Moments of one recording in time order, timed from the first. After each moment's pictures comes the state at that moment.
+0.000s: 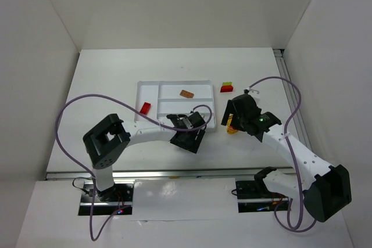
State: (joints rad) left arm -0.99 1.81 1.17 -0.57 -0.10 -0.57; right arm 0.48 1.05 0.77 -0.63 0.30 0.67
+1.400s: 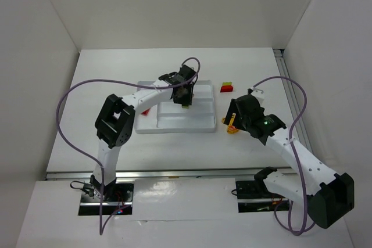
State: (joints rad) left arm -0.65 2.05 1.68 -0.63 -0.13 -0.50; right arm 0.48 0.99 0.78 -0.65 0.34 0.67
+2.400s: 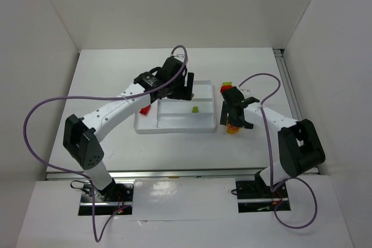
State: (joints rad) left arm -0.70 1.69 1.62 -0.71 -0.17 -0.47; right arm 0.40 1.48 0.88 -0.62 0.38 0.59
